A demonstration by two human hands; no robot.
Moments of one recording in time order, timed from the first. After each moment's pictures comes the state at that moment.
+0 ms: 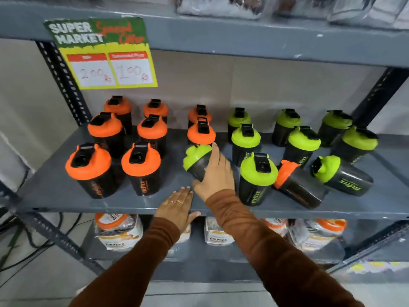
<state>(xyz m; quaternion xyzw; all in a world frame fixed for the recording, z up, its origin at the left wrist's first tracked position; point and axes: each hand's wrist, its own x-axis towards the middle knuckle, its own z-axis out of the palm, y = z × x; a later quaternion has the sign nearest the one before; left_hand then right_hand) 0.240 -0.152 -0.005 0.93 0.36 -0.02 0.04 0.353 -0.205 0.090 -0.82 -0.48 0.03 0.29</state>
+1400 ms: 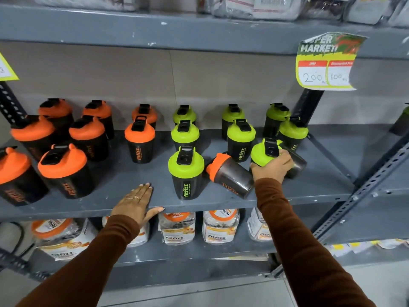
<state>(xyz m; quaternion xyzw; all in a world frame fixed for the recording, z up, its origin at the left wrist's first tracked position) 0.303 -0.193 0.001 0.93 0.37 -0.01 0.00 0.574 -0.357 0.087 -0.83 -0.13 -0.08 0.53</state>
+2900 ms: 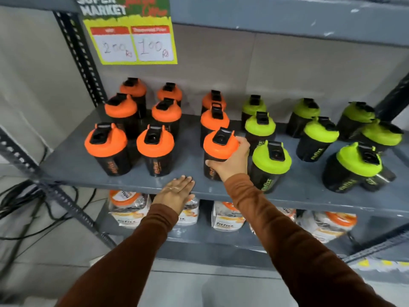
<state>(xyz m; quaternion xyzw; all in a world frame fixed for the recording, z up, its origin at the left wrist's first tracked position) 0.212 -0.144 -0.002 0.95 0.31 0.00 -0.01 0.369 -0.195 0.065 -0.72 -0.36 0.12 0.58</state>
